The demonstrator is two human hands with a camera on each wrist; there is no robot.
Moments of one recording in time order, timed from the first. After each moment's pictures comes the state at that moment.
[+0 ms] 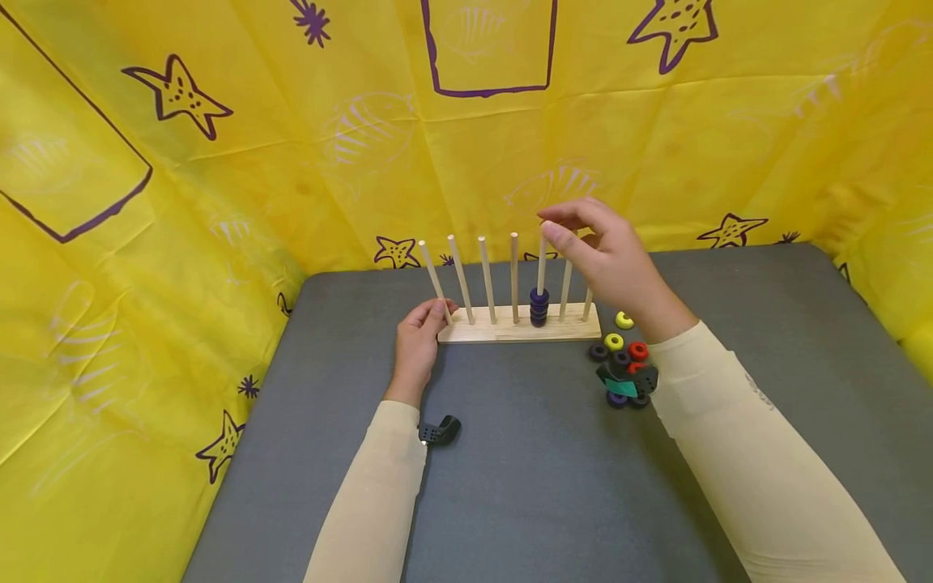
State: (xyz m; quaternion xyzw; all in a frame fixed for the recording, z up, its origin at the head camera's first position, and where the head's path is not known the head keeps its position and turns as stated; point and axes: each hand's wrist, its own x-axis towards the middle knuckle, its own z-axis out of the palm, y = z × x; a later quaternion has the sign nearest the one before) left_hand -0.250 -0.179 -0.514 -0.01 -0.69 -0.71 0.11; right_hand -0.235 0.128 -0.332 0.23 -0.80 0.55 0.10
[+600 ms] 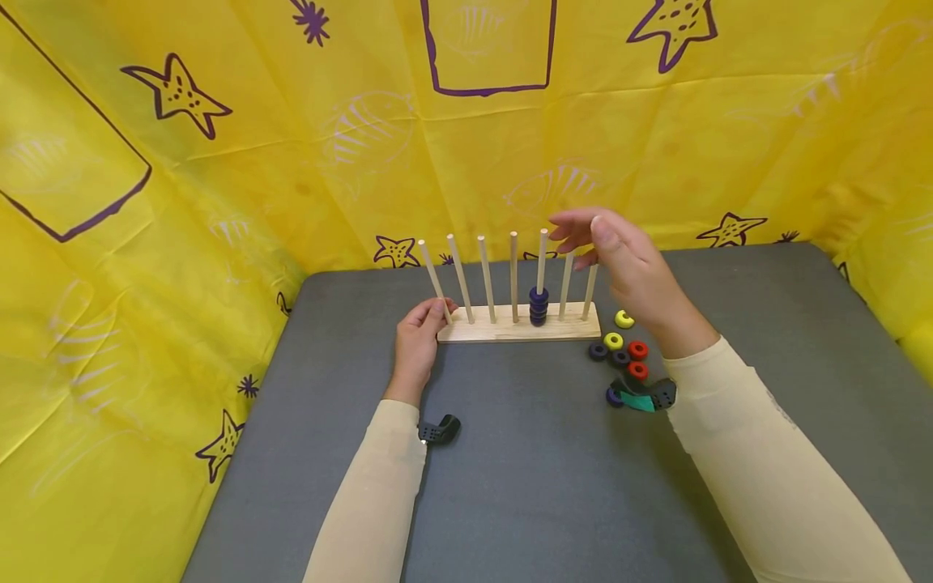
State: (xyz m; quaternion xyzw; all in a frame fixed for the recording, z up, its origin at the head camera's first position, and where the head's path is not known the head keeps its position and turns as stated) left_hand -0.251 -0.179 -0.515 0.00 -0.69 -0.71 0.11; right_hand -0.222 0.143 -0.339 0.31 -0.69 0.65 0.08
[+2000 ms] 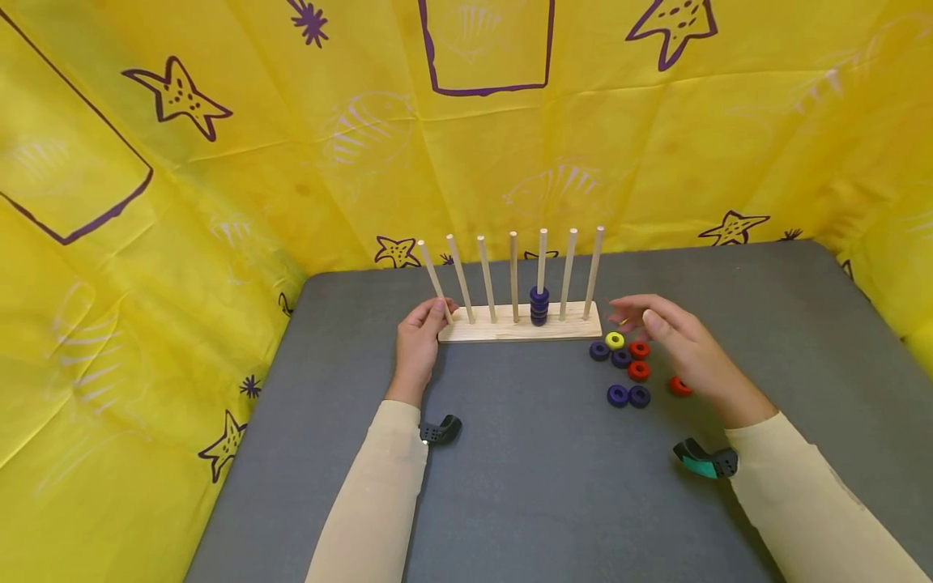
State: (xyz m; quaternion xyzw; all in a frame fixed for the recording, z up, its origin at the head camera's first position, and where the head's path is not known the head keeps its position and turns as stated) left_hand -0.249 -0.177 -0.513 0.00 -0.69 -0.71 0.12; right_hand -0.176 0.217 -0.432 0.27 -0.75 0.60 0.04
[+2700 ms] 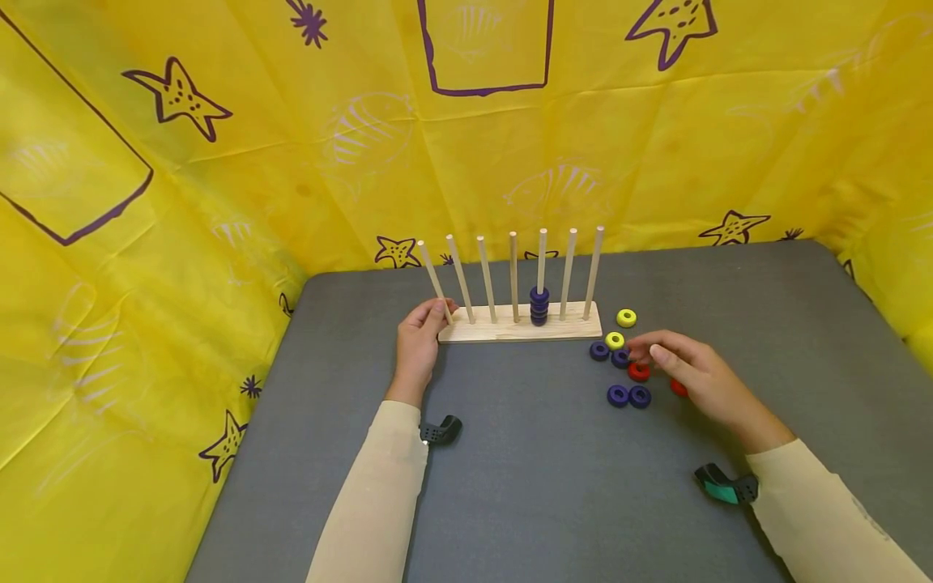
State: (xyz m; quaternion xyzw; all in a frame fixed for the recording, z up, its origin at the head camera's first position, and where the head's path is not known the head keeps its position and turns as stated) left_hand -0.247 -0.176 -0.512 0.00 -0.69 -0.72 0.12; right_hand -0.157 0.246 -0.469 0.23 -0.80 0.55 0.00
